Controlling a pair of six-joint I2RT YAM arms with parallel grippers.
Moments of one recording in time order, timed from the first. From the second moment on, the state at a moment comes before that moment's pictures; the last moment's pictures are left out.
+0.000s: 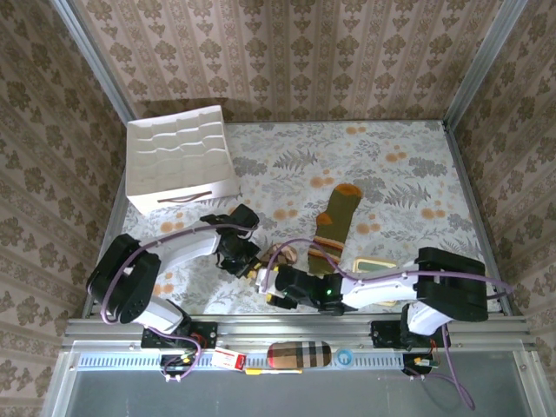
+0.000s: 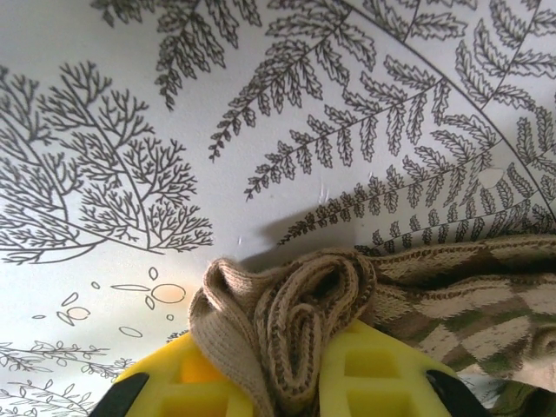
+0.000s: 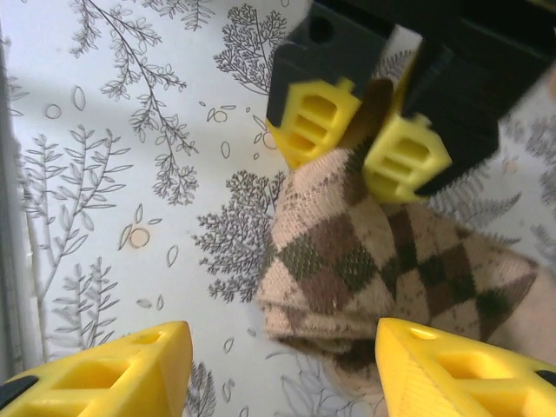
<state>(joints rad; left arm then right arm) -0.72 1.49 0.77 -0.70 0.29 -1.46 1.29 1.56 0.66 0.12 0.31 -0.19</state>
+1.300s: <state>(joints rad) -0.67 1.29 0.77 -0.67 0.25 -1.35 1.07 1.56 0.38 0.59 -0.01 0.35</state>
